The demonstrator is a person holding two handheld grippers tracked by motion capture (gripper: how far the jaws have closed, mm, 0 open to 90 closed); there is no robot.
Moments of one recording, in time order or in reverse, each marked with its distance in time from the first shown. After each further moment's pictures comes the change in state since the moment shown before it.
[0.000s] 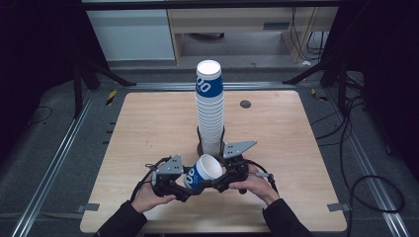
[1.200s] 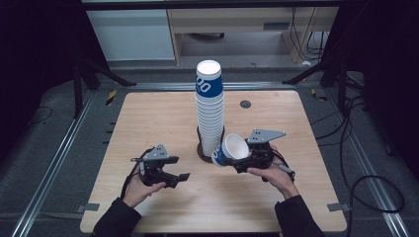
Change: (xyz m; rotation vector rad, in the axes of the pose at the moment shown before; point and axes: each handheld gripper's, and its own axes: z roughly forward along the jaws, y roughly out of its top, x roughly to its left) left arm 0.044 -0.022 -0.023 0.018 0.201 -0.199; right arm -0.014 0.015 -0.069 0.008 -0.407 -0.016
